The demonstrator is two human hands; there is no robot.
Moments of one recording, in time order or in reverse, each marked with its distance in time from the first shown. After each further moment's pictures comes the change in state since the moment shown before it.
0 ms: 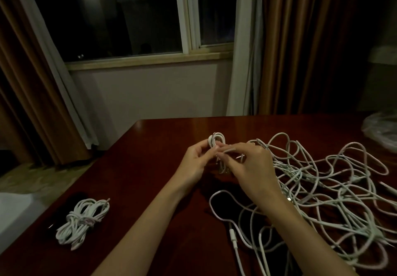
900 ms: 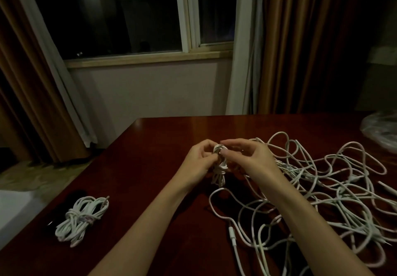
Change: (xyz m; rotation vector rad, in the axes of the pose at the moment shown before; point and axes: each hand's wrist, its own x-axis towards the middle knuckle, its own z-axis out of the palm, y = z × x) left_hand -0.004 0.007 0.004 0.132 -0.066 -0.026; right_hand 0.009 0.002 -0.012 0.592 -0.199 0.452
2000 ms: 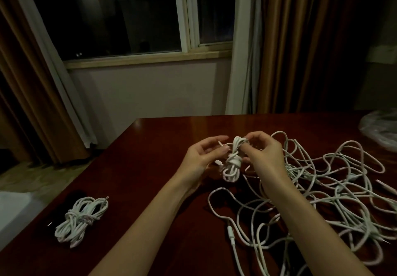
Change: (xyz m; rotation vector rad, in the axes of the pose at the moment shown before) left_hand -0.001 0.008 0.007 -0.339 0.005 -0.013; right_hand 0.004 0.001 -0.005 0.069 0.304 -0.027
